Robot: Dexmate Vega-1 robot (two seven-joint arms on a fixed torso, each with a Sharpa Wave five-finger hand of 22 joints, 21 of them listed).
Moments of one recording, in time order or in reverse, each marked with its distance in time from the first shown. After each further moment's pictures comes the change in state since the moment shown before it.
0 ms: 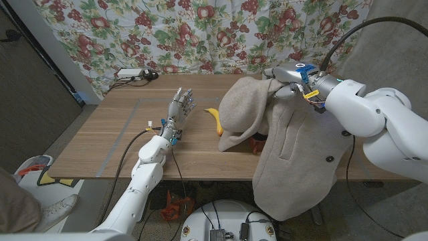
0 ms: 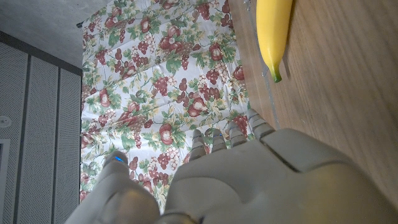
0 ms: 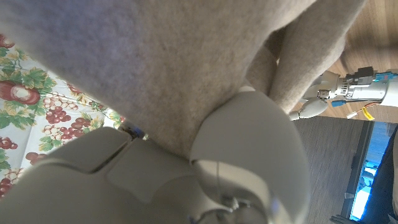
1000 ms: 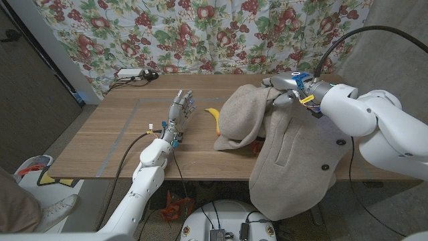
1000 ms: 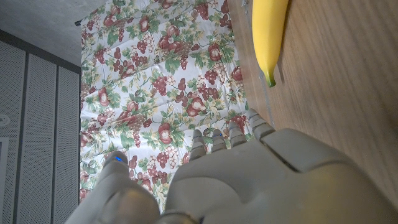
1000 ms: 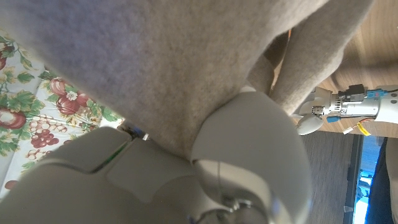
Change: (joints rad) left arm 0.029 -0.003 0.009 -0.020 0.001 -0.009 0.026; left_hand 0.000 0.000 0.000 0.000 0.000 0.000 0.000 0.000 0.000 0.000 0.000 0.000 0.000 0.000 0.000 0.000 0.000 0.000 0.000 0.000 0.000; right arm 0.062 -0.063 -0.091 0.027 0.055 -0.039 0.019; right_hand -0.008 -0.002 0.028 0.011 0.000 -0.009 -0.002 0.023 -0.017 -0.002 0.002 0.000 0.003 0.000 0.000 0.003 0.002 -0.001 0.001 0.000 -0.003
